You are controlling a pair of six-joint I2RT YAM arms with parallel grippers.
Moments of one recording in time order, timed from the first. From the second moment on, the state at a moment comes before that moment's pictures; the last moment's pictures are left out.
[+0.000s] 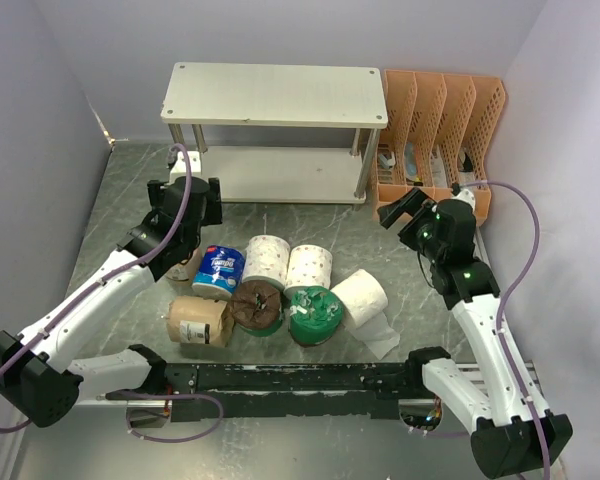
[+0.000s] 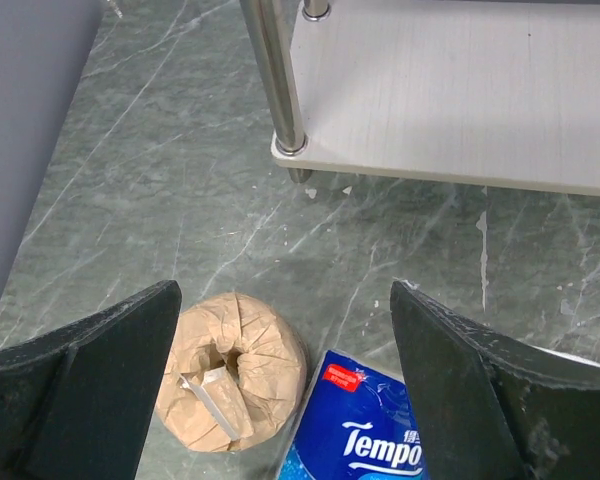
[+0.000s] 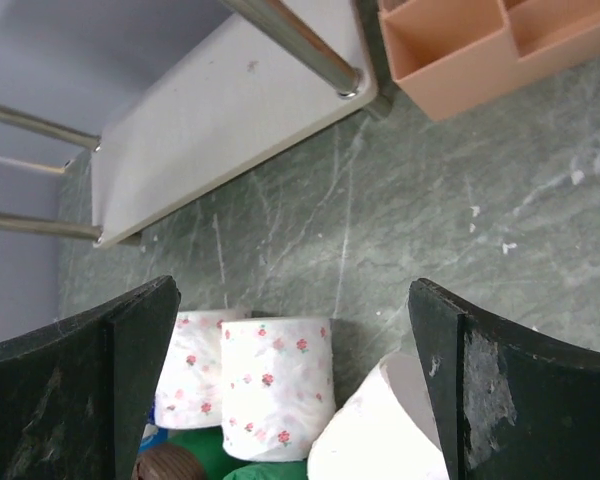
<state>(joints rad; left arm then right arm) -0.58 1.15 1.06 -0.41 -0.71 -0.25 0.17 0.84 0.87 -0.45 0.06 0.72</state>
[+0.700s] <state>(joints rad) -0.36 1.33 1.17 -0.53 -0.49 -0.28 0.48 0.95 0.87 -0.30 -0.27 0.38</state>
